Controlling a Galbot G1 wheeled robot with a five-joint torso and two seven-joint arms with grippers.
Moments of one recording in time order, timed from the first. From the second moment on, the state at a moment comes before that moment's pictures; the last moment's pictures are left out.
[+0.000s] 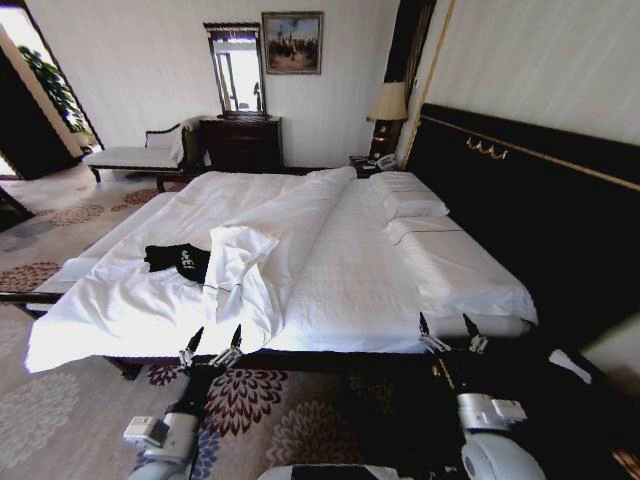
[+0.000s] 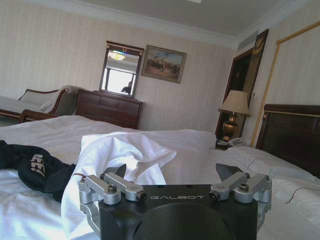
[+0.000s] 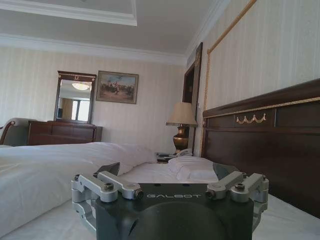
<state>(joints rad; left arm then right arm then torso) 1.91 -1.46 -0.64 -2.38 -0.37 -0.02 0.07 -1.78 1.34 0.76 2.17 0.23 0.22 0.06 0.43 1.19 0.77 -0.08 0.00</state>
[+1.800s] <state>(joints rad) 1.97 -1.46 -0.63 -2.41 -0.29 -0.09 0.04 -1.80 1.44 0.74 2.16 0.19 0.31 0.06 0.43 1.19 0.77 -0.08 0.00</state>
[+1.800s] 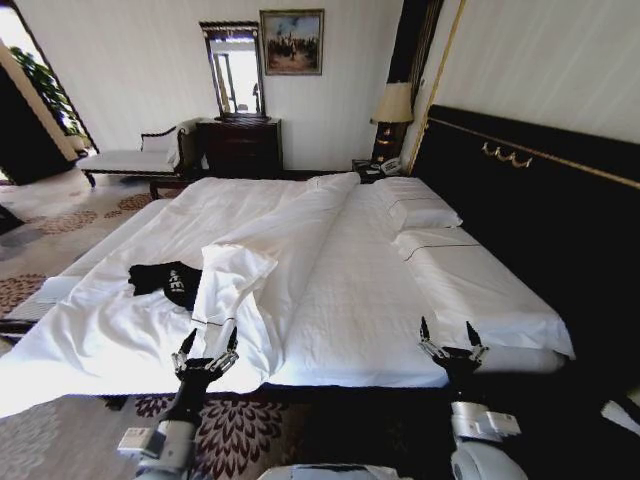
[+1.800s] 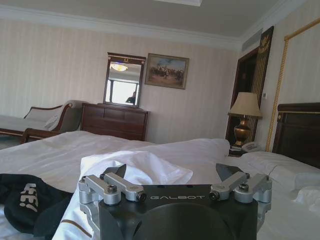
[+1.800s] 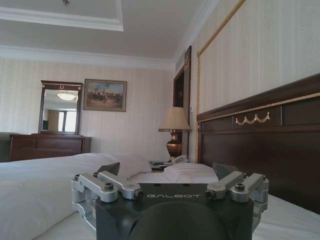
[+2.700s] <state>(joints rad) 1.99 -1.47 -0.63 -2.41 -0.28 -0.12 0.04 -1.80 1.46 0.73 2.13 0.13 0.37 0.04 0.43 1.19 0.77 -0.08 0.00</state>
